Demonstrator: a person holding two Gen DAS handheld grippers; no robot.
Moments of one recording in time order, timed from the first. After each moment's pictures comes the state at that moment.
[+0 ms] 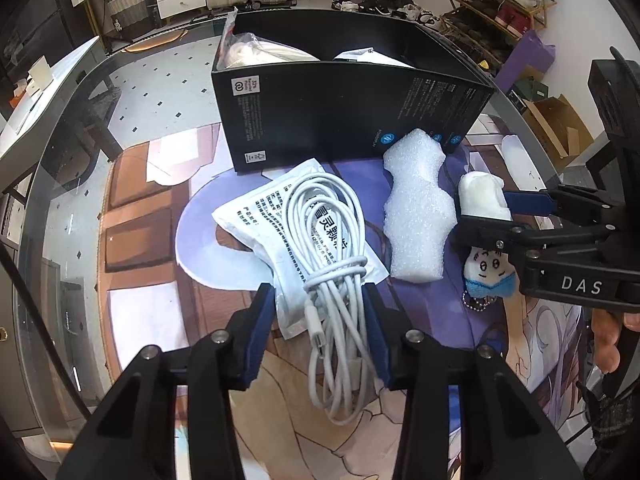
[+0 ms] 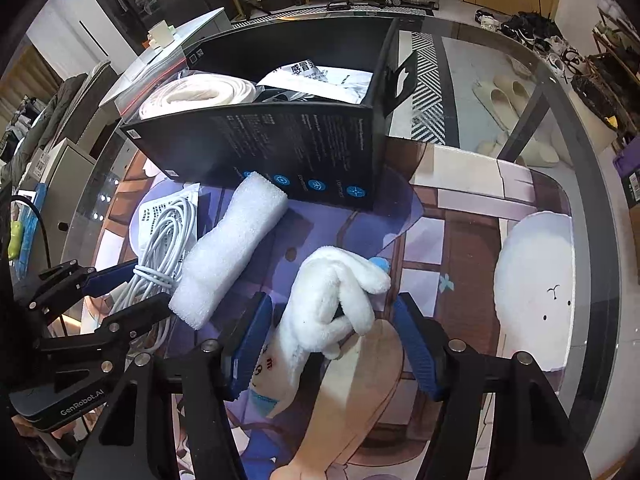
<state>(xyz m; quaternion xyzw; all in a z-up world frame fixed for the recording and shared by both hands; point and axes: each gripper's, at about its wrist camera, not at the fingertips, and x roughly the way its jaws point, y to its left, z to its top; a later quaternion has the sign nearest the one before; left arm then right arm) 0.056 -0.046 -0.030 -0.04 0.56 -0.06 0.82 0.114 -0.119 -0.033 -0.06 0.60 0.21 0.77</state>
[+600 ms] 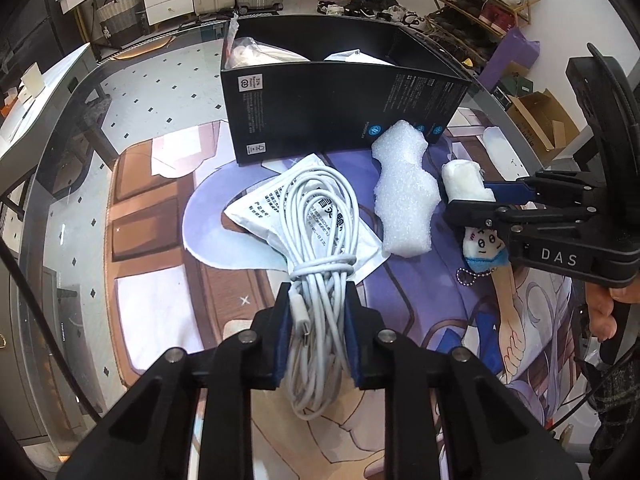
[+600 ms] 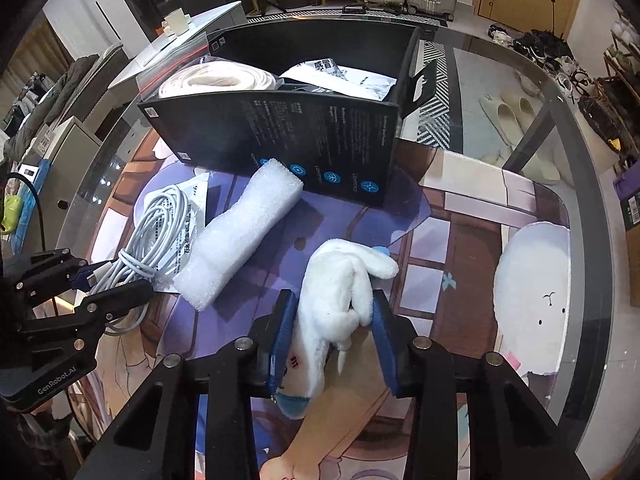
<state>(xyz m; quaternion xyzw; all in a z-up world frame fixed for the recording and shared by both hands) 0.037 -0.037 -0.021 -0.03 0.55 -0.09 0.83 0.101 -0.118 -0.031 -0.08 0.59 0.23 0.77</state>
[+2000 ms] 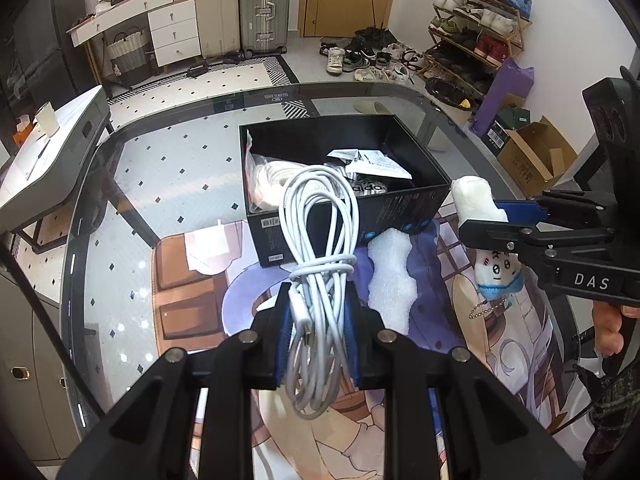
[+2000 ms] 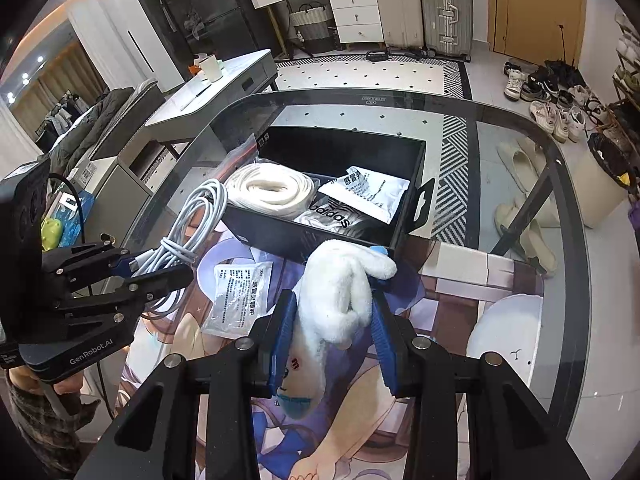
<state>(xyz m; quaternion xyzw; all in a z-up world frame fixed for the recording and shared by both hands) 0.062 -0.030 0.046 -0.02 0.49 -0.07 0.87 0.116 -0.126 0.052 -0.04 0.52 0.28 0.80</state>
